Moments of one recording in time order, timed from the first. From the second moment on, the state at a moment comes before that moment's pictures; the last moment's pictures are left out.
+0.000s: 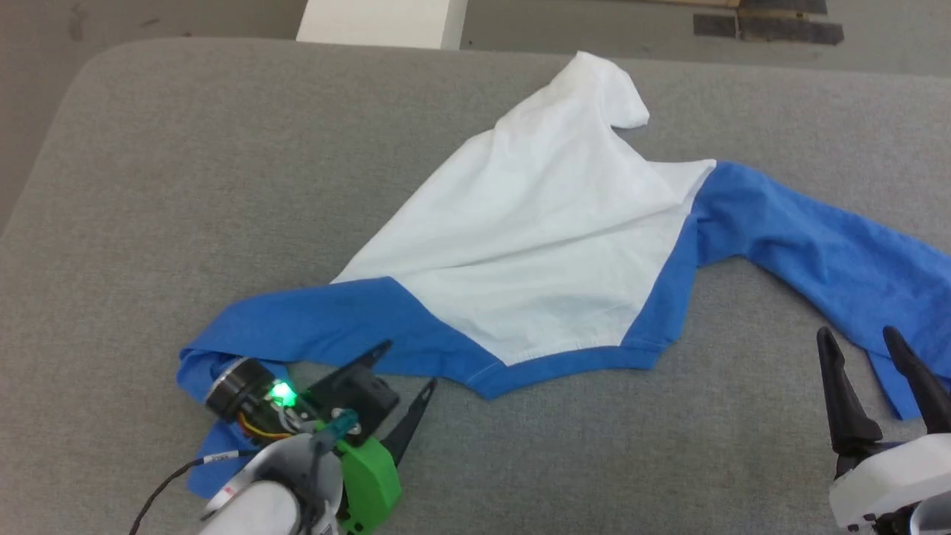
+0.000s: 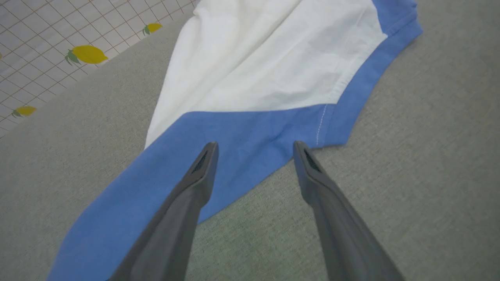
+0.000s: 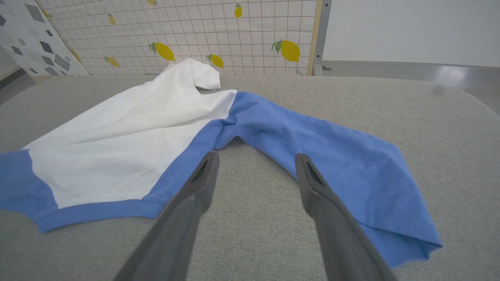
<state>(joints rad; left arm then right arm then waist) -0.24 0.51 -0.67 -0.03 -0.23 -0.01 0.12 0.16 -0.08 -0.17 -0.37 0.19 0.13 0.26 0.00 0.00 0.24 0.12</state>
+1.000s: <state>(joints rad) -0.22 0.48 -0.60 0.08 -0.35 0.10 -0.02 0.09 -0.28 -0.02 -0.33 0.26 0.13 0.35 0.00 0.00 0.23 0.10</state>
